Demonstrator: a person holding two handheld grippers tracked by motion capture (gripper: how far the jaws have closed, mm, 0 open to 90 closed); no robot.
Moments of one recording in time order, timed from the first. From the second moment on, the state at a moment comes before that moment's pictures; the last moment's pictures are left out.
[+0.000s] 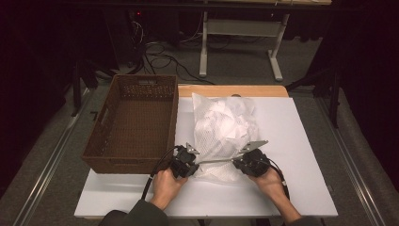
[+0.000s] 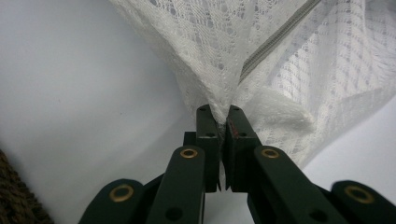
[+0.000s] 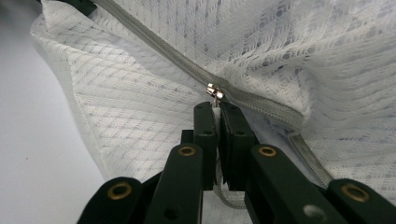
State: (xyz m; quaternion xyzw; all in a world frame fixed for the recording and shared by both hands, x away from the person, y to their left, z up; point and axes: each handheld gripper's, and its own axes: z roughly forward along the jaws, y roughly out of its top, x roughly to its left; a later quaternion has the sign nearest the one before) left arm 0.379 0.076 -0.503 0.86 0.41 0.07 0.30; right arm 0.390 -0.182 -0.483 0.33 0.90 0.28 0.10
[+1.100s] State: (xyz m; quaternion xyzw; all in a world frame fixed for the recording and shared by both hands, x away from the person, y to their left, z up) left arm 0.378 0.076 -0.503 0.86 0.40 0.08 0.30; right arm 0.388 -0.199 -0.480 0.35 0.89 0.29 0.09
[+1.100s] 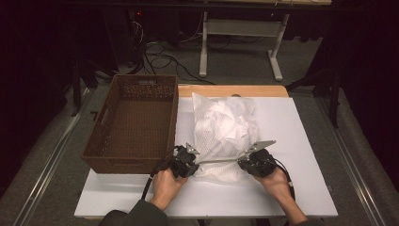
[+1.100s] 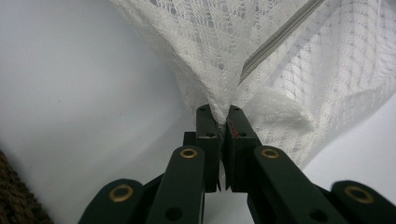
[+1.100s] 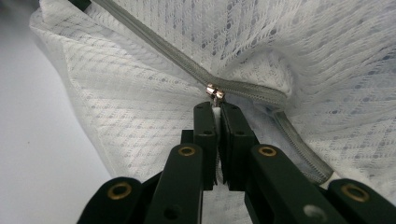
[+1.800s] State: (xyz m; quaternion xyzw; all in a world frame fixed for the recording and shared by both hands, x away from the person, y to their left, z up) left arm 0.378 0.076 -0.503 0.86 0.40 0.08 0.30; right arm 0.387 -0.216 -0.477 0.36 0.88 0.29 0.10
